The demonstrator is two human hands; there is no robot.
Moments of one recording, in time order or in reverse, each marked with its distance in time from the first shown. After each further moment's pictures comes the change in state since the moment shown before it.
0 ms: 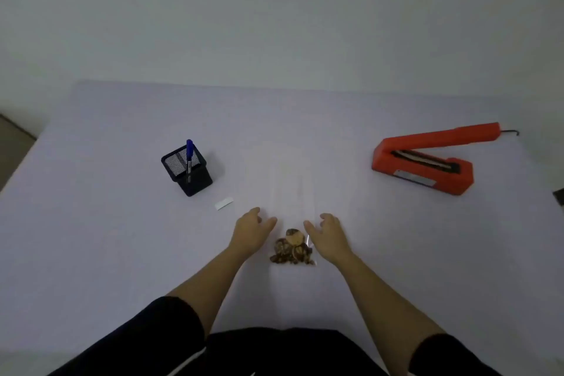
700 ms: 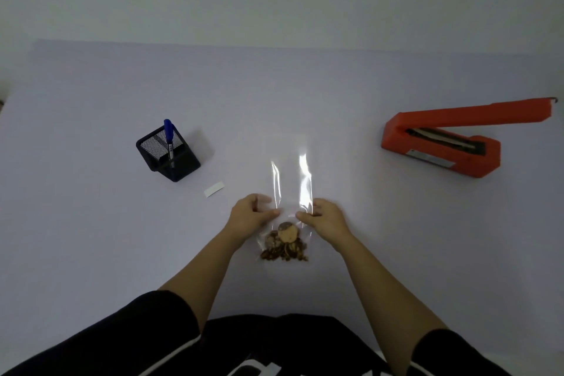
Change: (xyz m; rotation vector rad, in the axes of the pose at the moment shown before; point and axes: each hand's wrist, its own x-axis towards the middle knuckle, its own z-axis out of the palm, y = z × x) left_hand 0.043 -0.004 0.006 -0.402 -0.124 -0.166; right_hand 0.044 0.006 -0.004 0.324 -0.184 0.090
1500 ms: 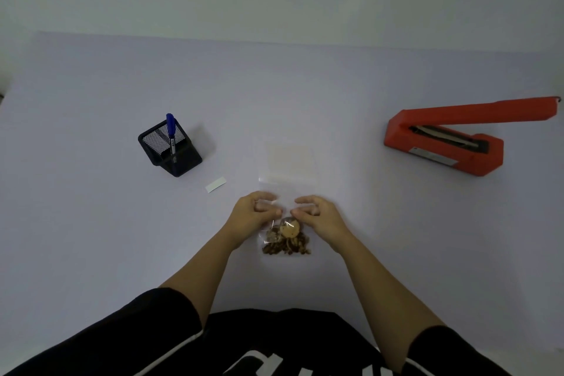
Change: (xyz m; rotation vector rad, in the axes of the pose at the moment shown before) left_hand -0.007 -0.005 -0.001 -0.168 -0.131 0.082; right_hand -0.009 0.000 0.007 0.199 -0.105 -0.060
